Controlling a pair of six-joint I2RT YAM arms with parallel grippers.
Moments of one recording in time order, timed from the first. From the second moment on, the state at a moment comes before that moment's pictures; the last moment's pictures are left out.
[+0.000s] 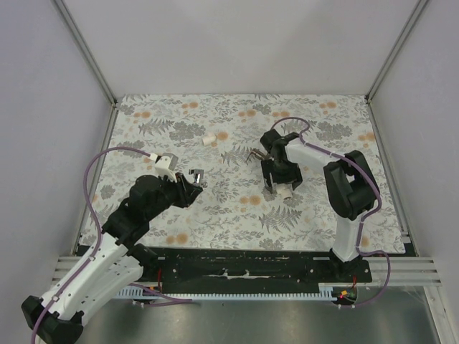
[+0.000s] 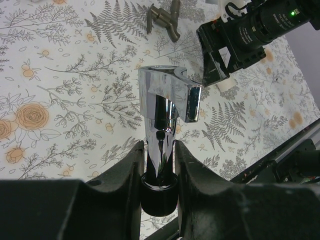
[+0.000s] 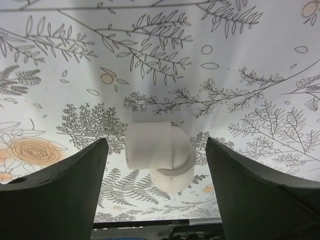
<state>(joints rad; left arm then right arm) -0.56 0.62 0.58 -0.33 0.08 -0.45 0.51 1.93 1.34 -0.91 0.13 0.37</state>
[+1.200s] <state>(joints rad) -0.56 0.56 0.53 -0.26 0.11 -0.53 0.51 1.85 1.25 -0.79 0.12 0.39</state>
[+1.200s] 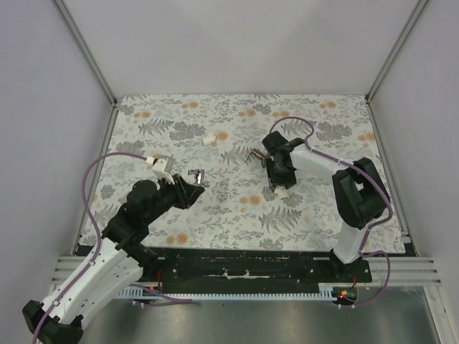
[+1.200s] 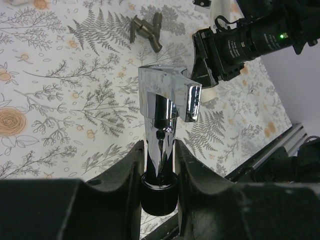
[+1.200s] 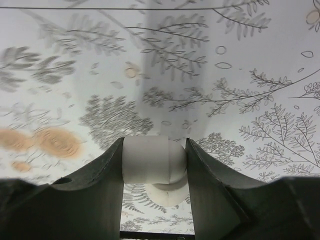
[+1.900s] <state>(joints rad) -0.56 0.57 0.45 0.37 0.06 -0.86 0.57 1.35 1.17 0.06 -0.38 0.52</state>
